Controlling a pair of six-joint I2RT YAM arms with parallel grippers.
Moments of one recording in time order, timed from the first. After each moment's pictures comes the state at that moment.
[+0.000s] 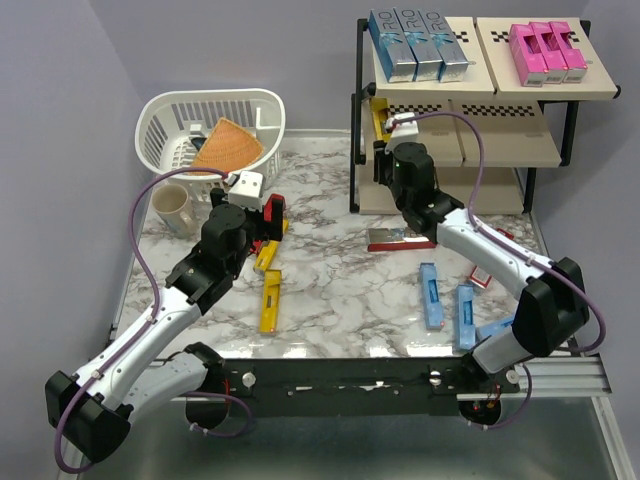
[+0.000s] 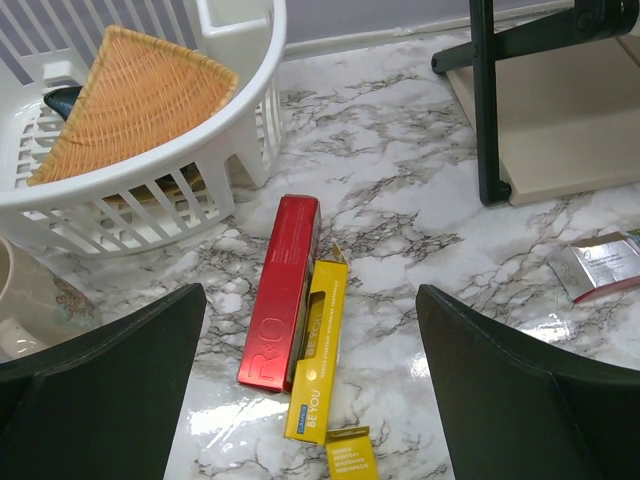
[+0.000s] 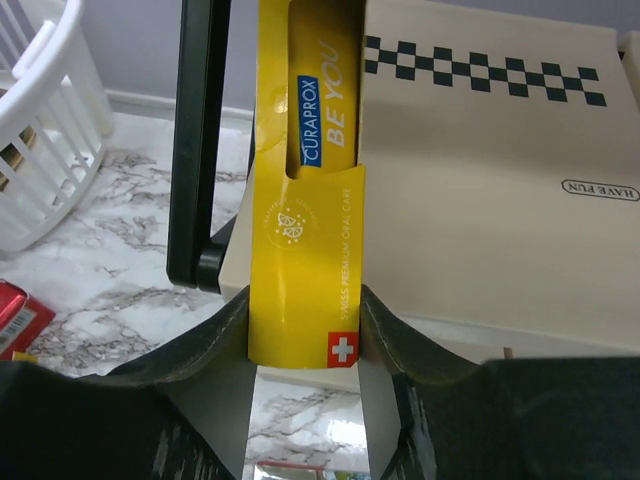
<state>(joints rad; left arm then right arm) -0.59 0.90 0.81 -0.14 -0.37 -0.08 0.59 1.52 1.22 0.09 0.46 0.00</state>
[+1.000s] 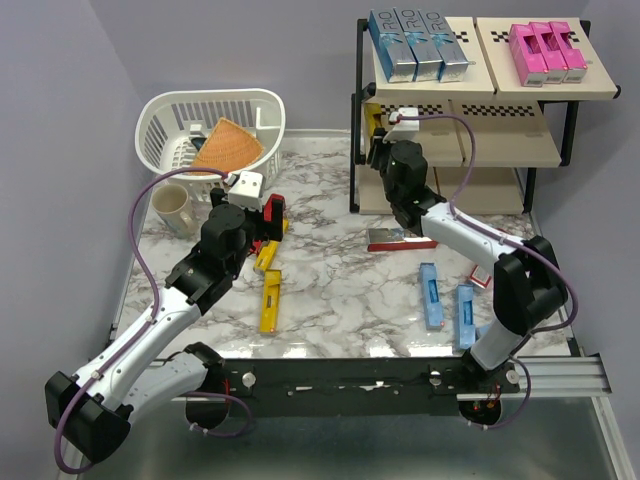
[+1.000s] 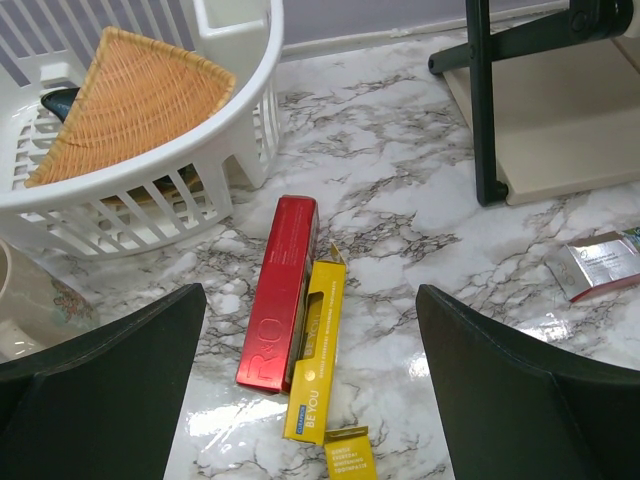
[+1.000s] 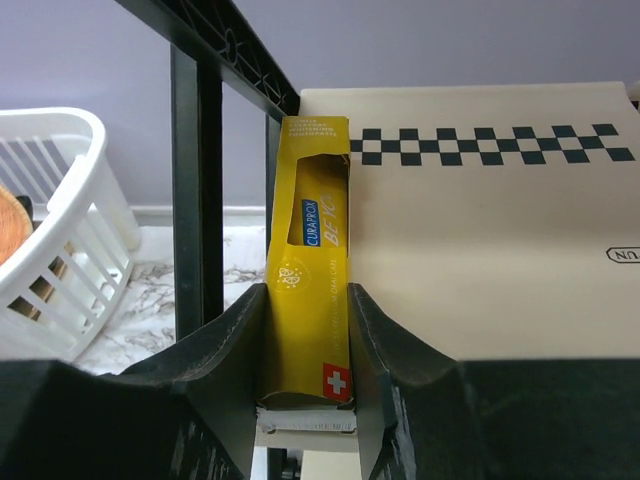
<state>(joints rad) -0.59 0.90 0.81 -0.14 -0.36 -0.08 0.55 1.67 1.23 0.46 0.47 0.05</state>
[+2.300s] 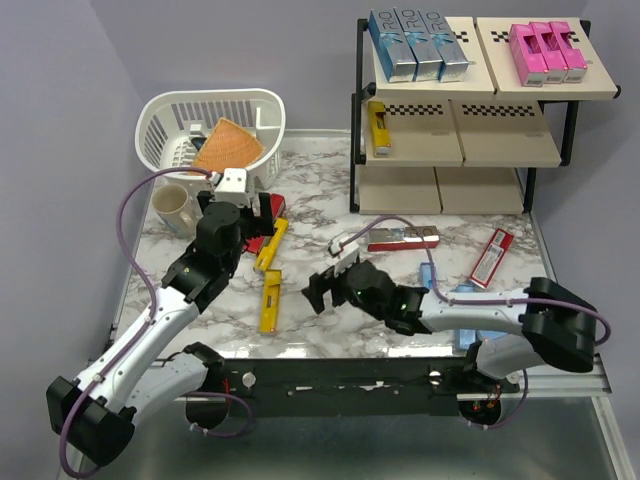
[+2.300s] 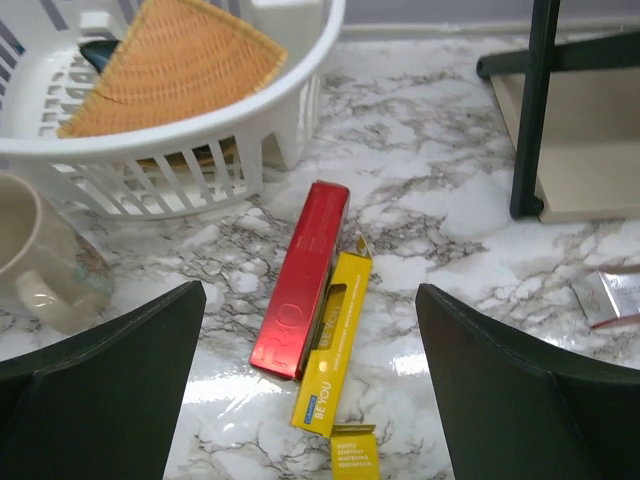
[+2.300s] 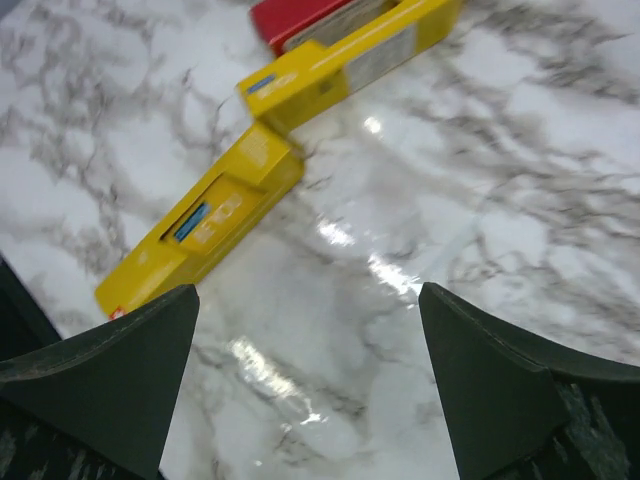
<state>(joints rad) -0.54 0.93 0.81 -0.18 -0.40 -0.17 1.11 1.36 0.66 0.35 0.32 0.32</state>
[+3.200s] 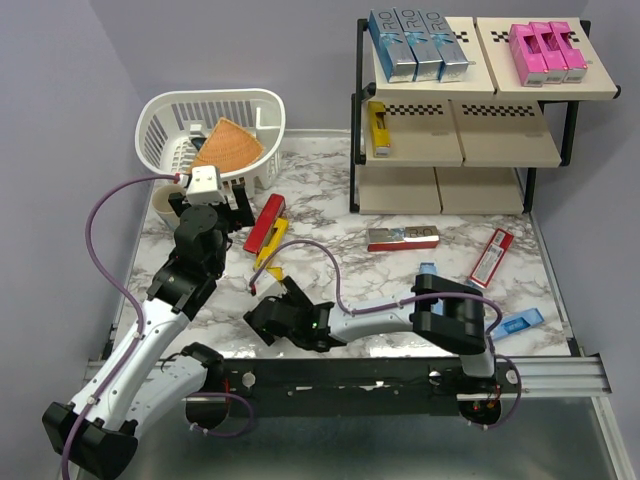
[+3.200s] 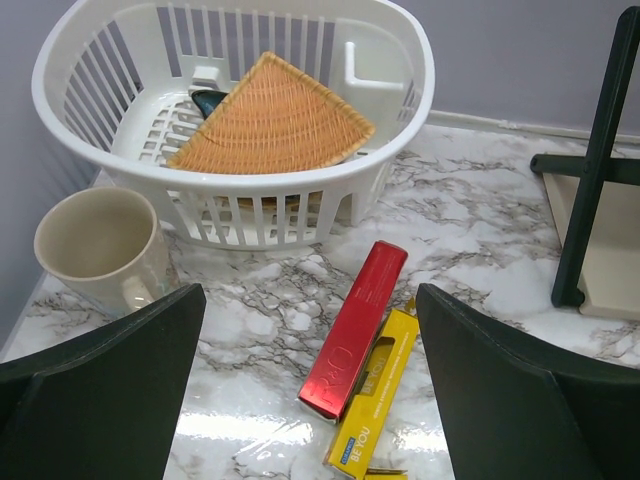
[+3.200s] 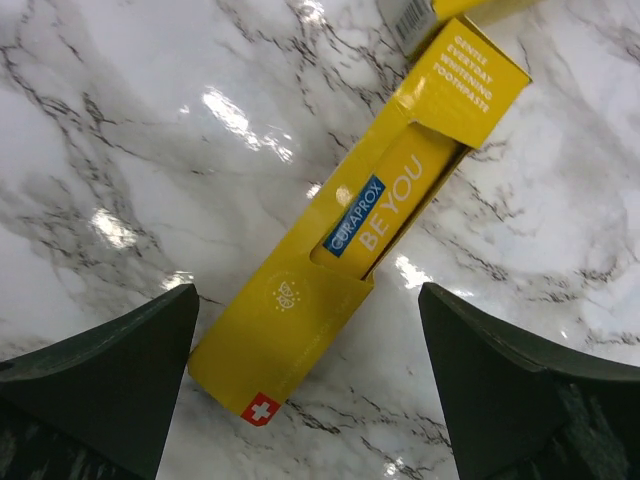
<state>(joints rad) -0.44 0.81 0.81 -0.14 -0.51 -0.17 1.41 1.99 1.24 -0.02 0.54 0.34</state>
